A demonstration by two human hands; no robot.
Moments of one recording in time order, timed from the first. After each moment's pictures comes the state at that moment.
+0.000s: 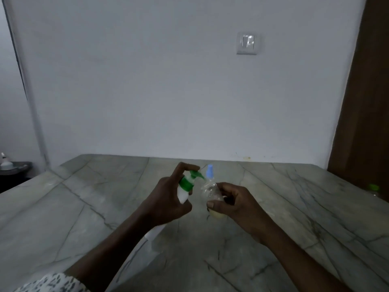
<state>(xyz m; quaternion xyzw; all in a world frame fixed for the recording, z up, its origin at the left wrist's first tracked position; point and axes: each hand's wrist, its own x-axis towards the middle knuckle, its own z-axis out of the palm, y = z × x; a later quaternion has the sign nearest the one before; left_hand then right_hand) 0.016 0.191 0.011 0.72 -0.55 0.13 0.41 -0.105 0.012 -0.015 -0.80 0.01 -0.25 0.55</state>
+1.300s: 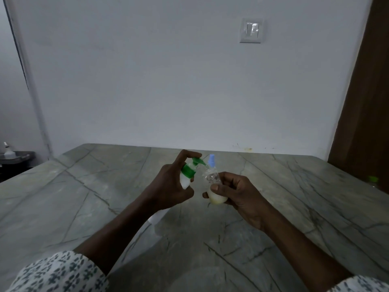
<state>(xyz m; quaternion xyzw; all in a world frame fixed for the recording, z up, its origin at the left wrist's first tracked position) 0.016 0.192 0.012 0.72 -0.55 0.13 0.40 -0.107 0.017 -0.013 -0.69 -0.02 -0.18 0.70</state>
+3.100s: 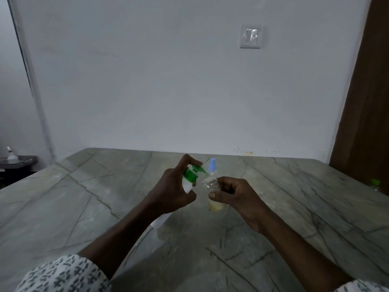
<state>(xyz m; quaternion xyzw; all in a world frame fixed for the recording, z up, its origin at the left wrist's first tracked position) 0.014 0.189 0.012 0.72 -0.55 0.14 0.41 -0.104 0.016 -0.014 -0.75 -0.01 -0.21 0.63</state>
